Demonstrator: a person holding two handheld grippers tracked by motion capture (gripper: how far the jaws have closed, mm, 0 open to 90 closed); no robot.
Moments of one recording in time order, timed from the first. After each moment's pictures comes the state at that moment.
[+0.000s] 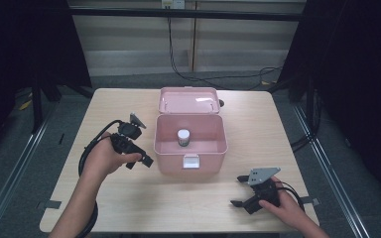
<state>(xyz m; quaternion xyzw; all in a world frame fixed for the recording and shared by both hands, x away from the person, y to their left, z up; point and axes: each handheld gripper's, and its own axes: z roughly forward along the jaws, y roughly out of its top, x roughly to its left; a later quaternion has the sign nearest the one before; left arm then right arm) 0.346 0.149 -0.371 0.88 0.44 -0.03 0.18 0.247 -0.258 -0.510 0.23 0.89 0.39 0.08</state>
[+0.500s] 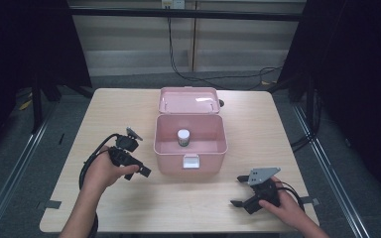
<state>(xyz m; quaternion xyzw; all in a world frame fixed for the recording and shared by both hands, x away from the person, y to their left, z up) 0.336 0.163 -0.411 0.87 0.45 -0.04 0.19 0.247 -0.258 -0.510 0.23 0.89 0.39 0.08</state>
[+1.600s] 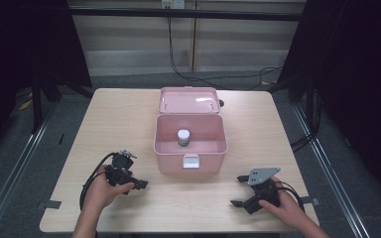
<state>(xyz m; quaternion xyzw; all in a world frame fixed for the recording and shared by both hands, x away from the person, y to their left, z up) 0.318 0.187 -0.479 0.87 0.43 0.00 0.26 0.247 -0.258 -0.510 0.23 0.89 0.39 0.08</state>
